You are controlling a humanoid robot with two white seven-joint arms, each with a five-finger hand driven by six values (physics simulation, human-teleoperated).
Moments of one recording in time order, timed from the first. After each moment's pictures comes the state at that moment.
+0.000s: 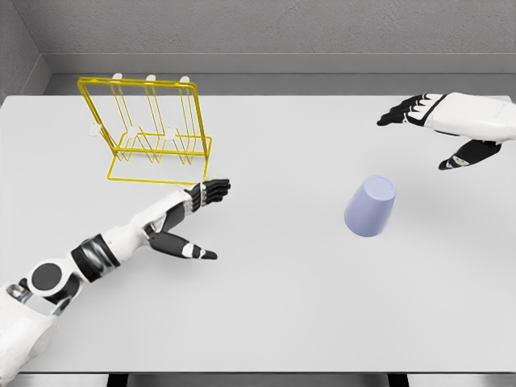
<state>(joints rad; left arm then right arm) -0.19 0.54 -0.52 -1.53 0.47 -0.23 -0.45 -0.75 -1.04 0.70 -1.47 0.08 -0.61 0.52</state>
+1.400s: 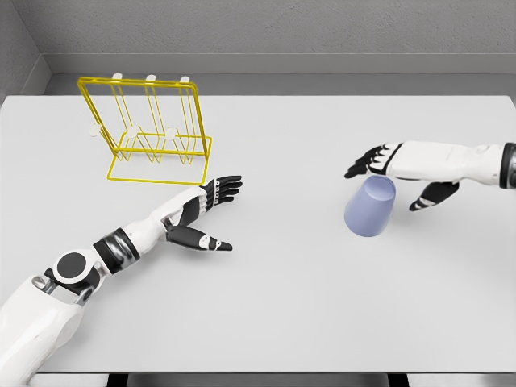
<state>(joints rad) -0.23 0.45 -0.52 -1.46 0.46 -0.12 -0.45 -0.74 -0.98 0.82 -1.50 0.10 -0.61 0.57</state>
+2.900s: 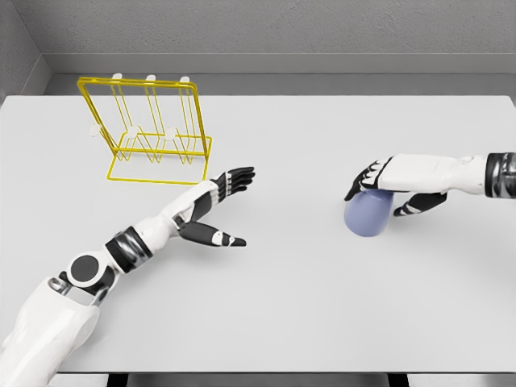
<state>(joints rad) -0.22 0.36 -0.48 -1.47 0.38 -0.20 -0.46 -0.74 -0.96 0.86 -1.48 0.13 -0.61 0.58</state>
